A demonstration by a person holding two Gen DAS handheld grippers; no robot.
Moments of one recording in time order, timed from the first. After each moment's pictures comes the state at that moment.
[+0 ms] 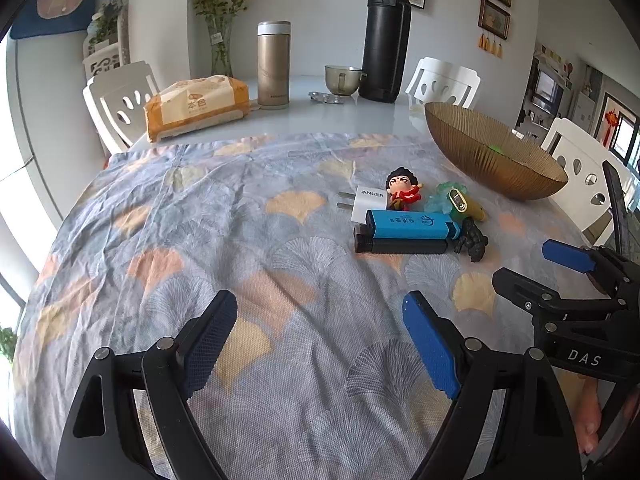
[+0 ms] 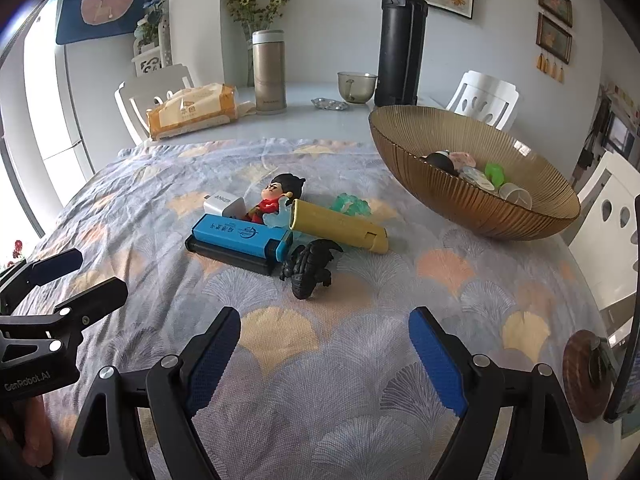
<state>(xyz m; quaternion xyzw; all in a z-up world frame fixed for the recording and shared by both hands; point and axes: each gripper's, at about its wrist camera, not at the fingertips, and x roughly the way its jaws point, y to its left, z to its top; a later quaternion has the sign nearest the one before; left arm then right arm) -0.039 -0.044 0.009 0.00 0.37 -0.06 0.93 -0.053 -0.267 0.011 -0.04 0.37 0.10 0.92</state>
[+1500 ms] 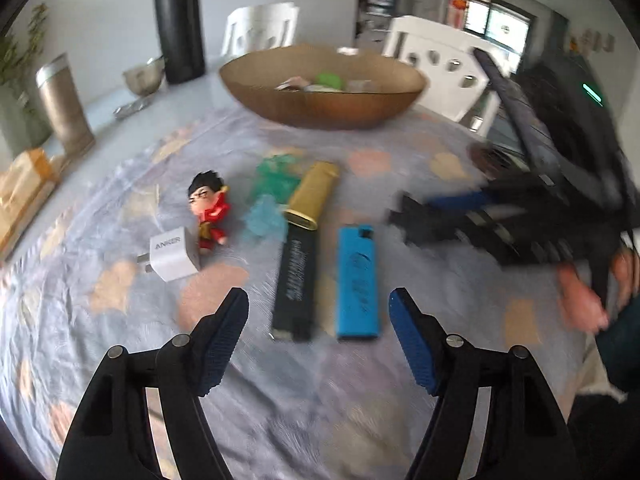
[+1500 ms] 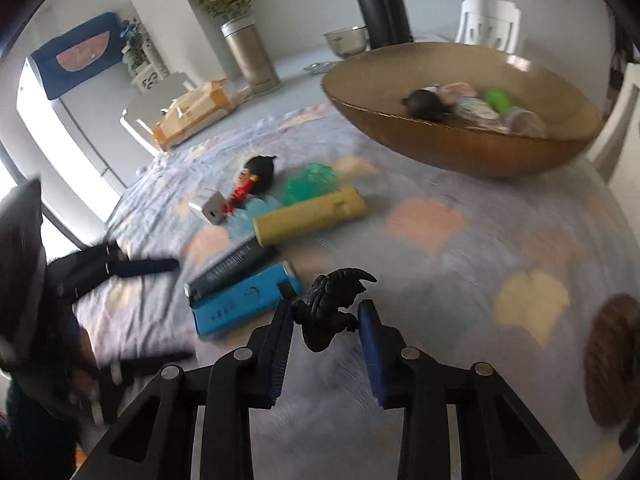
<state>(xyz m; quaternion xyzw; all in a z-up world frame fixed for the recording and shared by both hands) 0.007 -0.132 0.015 0.15 0.41 -0.34 0.83 -0.031 -0.340 -0.001 0.08 0.45 0.18 0.87</state>
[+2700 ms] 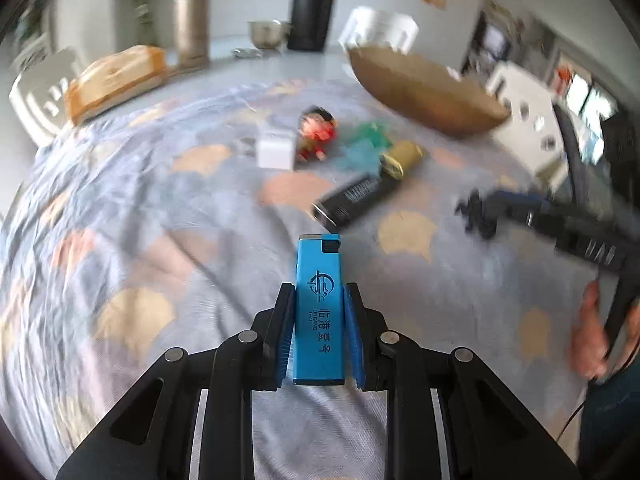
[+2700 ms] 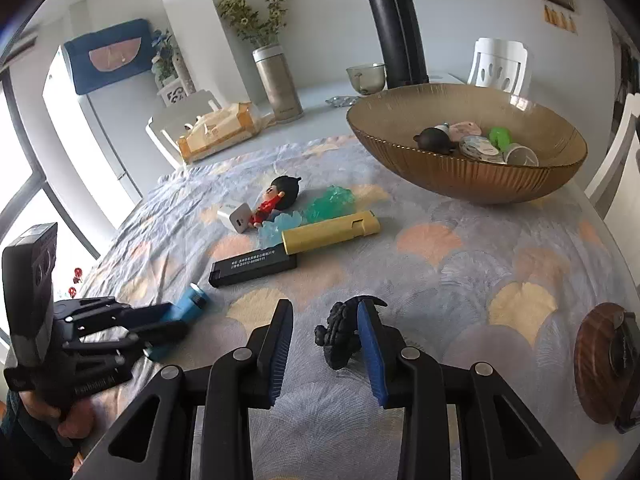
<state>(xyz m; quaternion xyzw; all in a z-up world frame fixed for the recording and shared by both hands) -0.044 -0.070 0.002 0.01 0.43 -0.18 0.89 -0.056 -0.336 0.012 0.05 0.39 0.20 0.90</state>
